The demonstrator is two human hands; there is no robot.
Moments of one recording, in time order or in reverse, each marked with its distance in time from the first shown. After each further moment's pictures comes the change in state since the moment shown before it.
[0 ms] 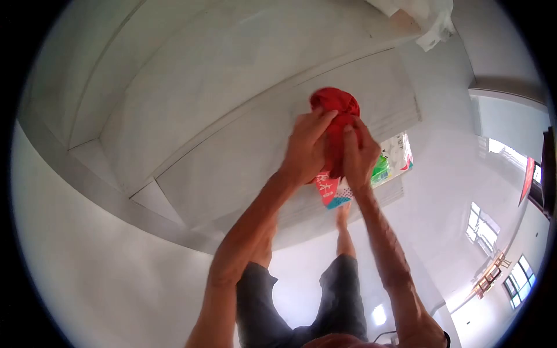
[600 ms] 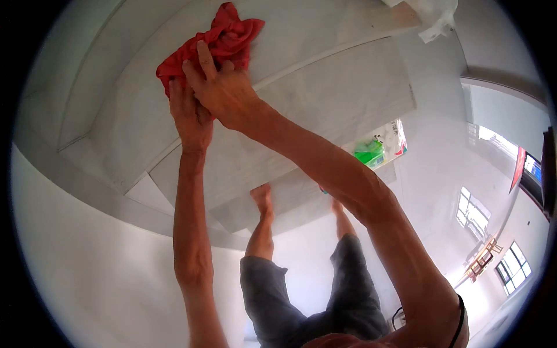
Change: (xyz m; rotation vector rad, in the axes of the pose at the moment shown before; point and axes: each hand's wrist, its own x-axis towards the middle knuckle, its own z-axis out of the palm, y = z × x) left_hand 0.007 -0.102 -0.194 0.650 0.345 0.084; right_hand 0.030 -0.082 0.215 -0.683 -0.226 -1.075
